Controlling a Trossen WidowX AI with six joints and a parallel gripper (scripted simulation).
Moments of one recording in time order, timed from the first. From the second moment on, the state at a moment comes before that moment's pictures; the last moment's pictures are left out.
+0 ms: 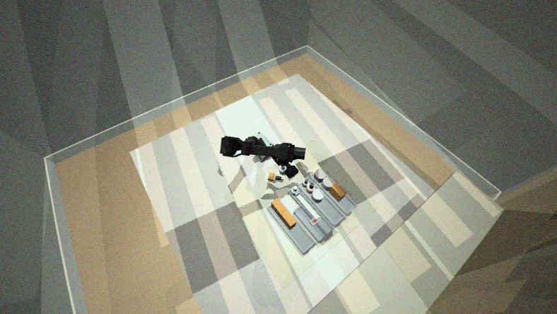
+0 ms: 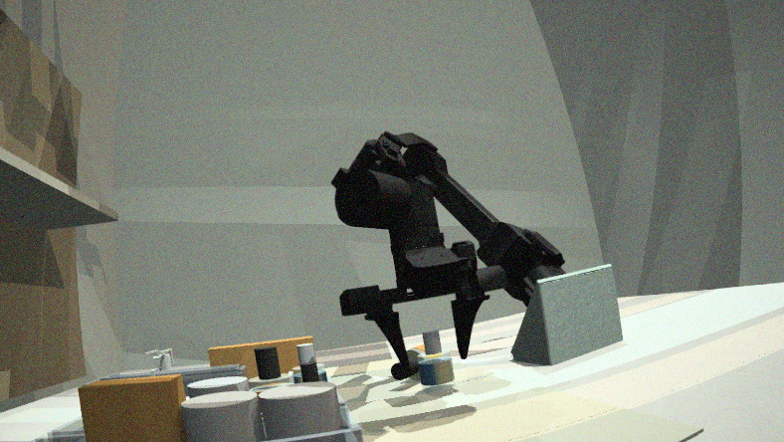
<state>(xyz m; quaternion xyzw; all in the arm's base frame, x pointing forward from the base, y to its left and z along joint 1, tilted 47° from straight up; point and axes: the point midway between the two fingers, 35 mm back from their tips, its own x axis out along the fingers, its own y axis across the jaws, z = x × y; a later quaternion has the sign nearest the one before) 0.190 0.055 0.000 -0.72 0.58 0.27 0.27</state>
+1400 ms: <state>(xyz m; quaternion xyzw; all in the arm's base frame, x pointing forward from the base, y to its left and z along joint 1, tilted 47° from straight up) 0.181 0.127 0.070 -0.68 0.61 0.21 0.35</state>
